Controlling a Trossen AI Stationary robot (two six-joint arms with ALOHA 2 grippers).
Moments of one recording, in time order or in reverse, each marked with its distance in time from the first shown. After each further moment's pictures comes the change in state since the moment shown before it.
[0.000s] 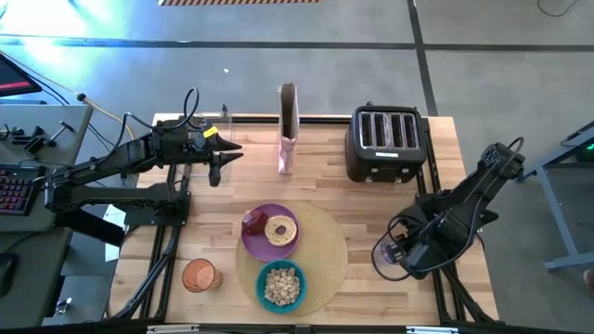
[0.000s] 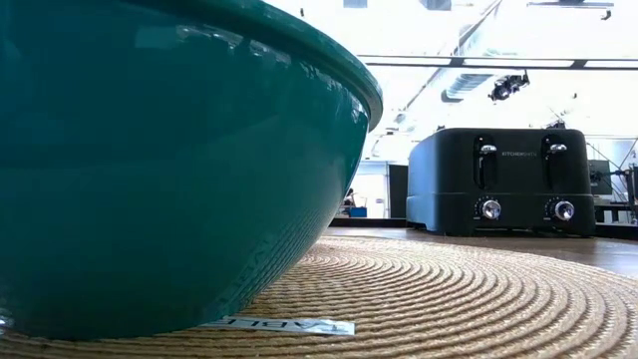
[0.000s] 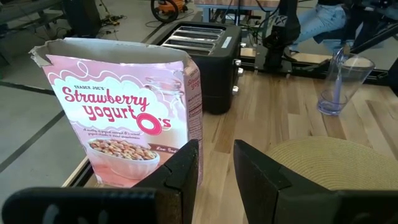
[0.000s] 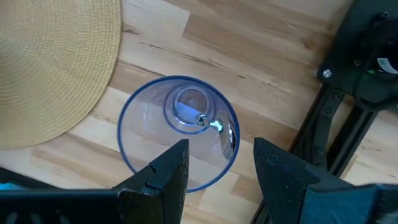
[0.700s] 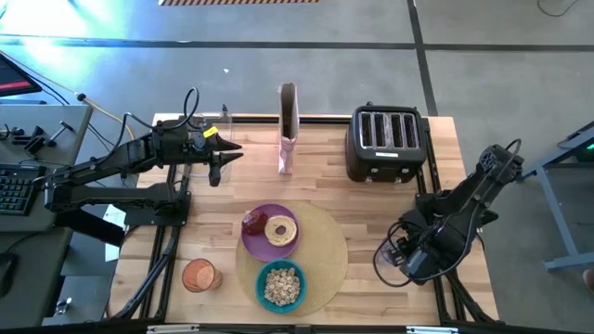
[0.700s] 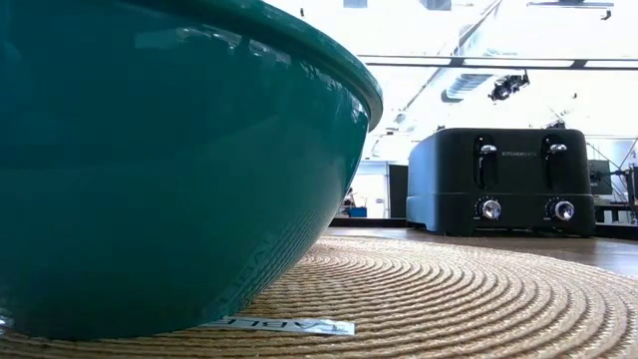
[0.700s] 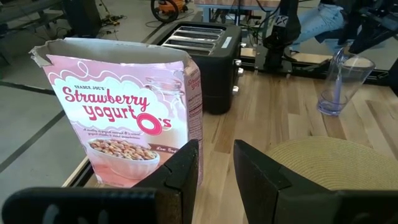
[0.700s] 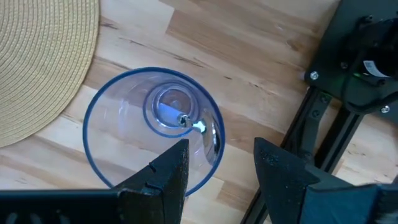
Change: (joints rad) left arm 0.000 0.000 0.000 0.000 0.000 0.000; right arm 0.038 0.025 -0.043 -0.007 0.000 0.017
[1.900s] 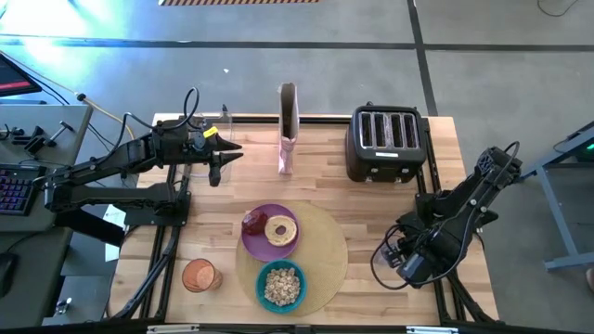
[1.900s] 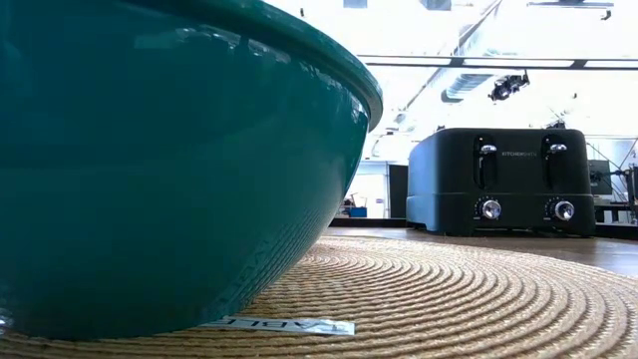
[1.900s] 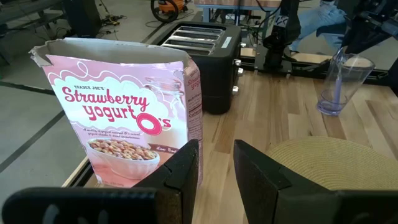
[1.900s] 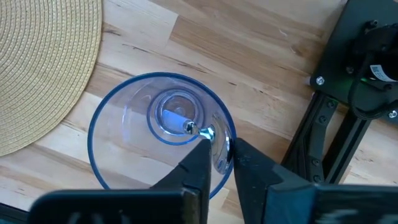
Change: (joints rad) left arm 0.000 0.000 0.000 0.000 0.000 0.000; right arm 0.001 0.034 -0.001 0.015 0.026 0.008
